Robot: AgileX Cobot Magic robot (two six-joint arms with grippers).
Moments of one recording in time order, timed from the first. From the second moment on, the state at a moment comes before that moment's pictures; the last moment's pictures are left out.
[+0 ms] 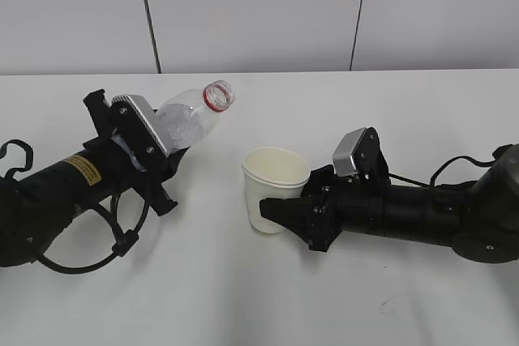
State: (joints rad) left arm -0.38 2.01 -0.69 0.18 -1.06 0.76; right arm 0.20 2.21 -0.82 -0.95 -1.15 0.40
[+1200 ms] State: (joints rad) left arm -0.39 1.98 -0.69 0.06 -1.09 1.15; right arm 0.20 2.14 -0.84 -1.10 -1.11 0.50
